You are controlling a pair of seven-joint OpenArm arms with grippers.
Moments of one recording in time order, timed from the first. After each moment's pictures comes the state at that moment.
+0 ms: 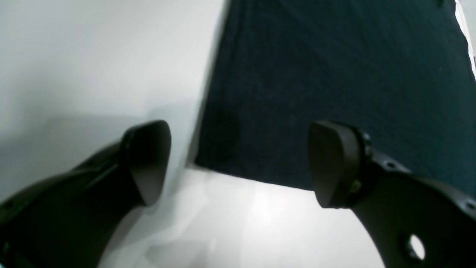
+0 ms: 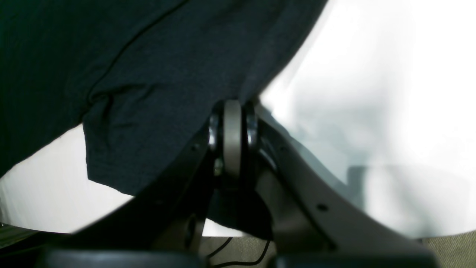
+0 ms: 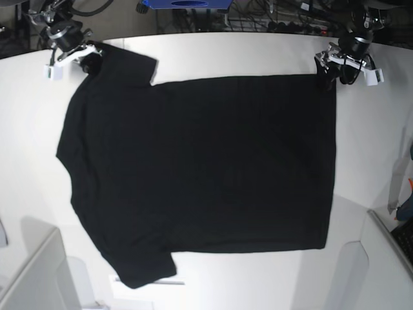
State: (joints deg) left arm 37.5 -16.6 -23.7 90.9 -53.5 -16.8 26.0; right arm -28.8 -1.4 39.9 91.3 36.9 33.8 -46.8
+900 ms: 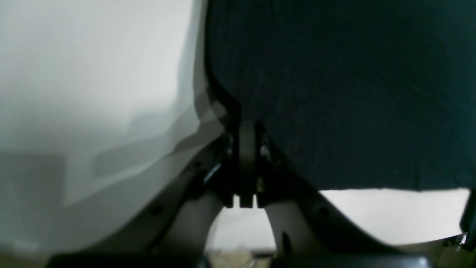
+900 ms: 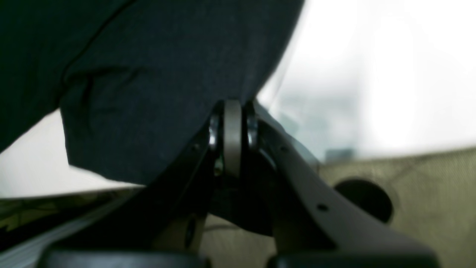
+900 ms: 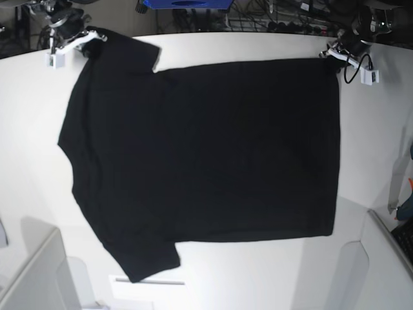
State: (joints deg) left arm 39.6 -19.3 -27.0 94.9 -52.6 -15.6 41.9; right arm -35.7 -2.4 39.6 98.8 34.6 33.1 -49.4
